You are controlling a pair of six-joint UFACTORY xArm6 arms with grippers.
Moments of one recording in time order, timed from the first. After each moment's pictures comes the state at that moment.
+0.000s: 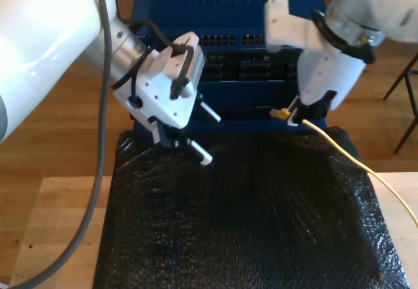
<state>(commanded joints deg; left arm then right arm) -5.8 -10.5 -63.2 -46.0 84.9 -260.6 11.6 -15.8 -65.7 17.9 76.6 -76.8</state>
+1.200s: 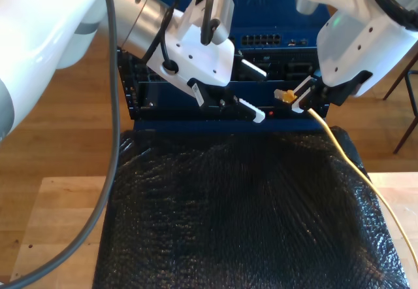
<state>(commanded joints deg) -8.2 -10.6 -66.1 -58.3 84.3 -264.2 10.0 -22.6 -67.8 25.9 82.7 -77.9</state>
